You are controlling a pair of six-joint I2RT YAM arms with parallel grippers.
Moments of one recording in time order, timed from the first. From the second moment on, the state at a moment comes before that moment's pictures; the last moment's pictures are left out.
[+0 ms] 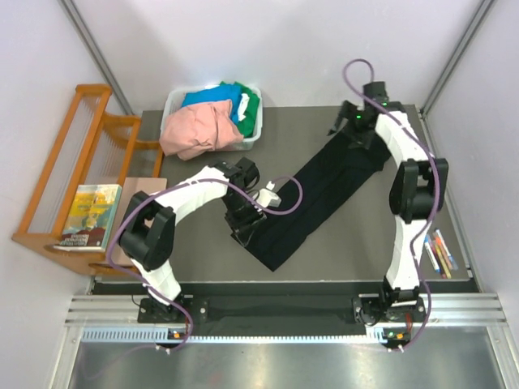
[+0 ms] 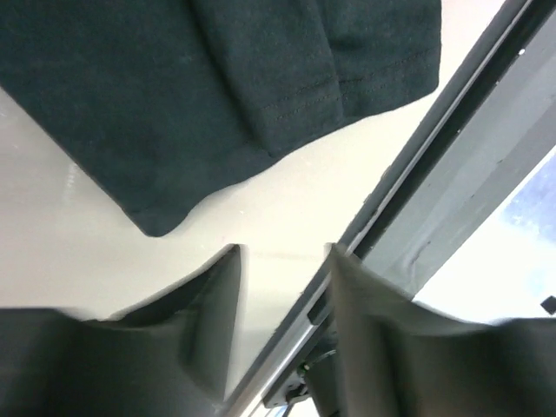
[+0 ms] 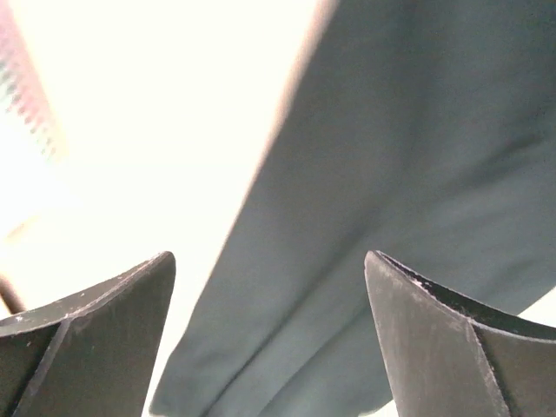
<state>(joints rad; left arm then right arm) -0.61 1.74 1.29 -1.10 0.41 0.42 0.05 2.20 2.00 -0.78 -0.21 0.54</state>
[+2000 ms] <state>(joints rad) -0.02 1.33 1.14 -0.85 0.27 0.20 0.96 1.92 1.38 -0.59 -0.26 0.64</state>
